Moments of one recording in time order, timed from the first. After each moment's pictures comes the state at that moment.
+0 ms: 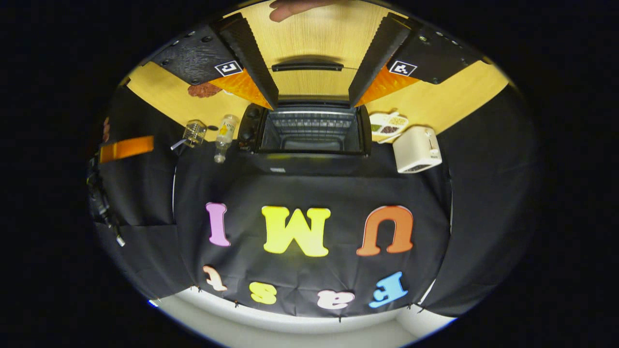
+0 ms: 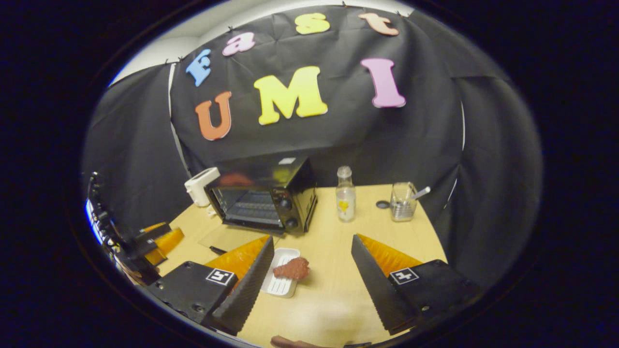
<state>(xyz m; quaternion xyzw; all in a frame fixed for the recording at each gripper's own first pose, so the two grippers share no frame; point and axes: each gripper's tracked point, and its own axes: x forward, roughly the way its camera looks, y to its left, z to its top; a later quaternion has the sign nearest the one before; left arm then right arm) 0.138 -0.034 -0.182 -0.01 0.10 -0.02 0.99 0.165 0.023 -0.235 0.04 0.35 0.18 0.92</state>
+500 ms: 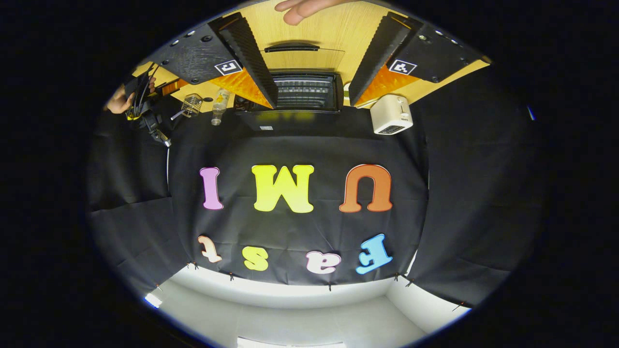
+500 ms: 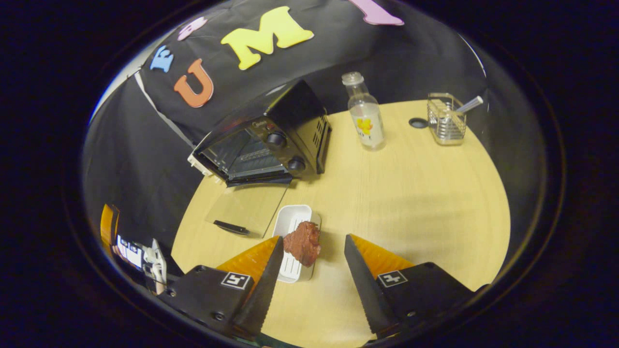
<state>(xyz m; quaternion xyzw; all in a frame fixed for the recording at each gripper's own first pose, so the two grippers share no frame) 0.090 0.006 -0.099 0.00 0.03 0.03 1.00 0.181 0.049 -0.347 0.14 0.53 0.22 0.81</state>
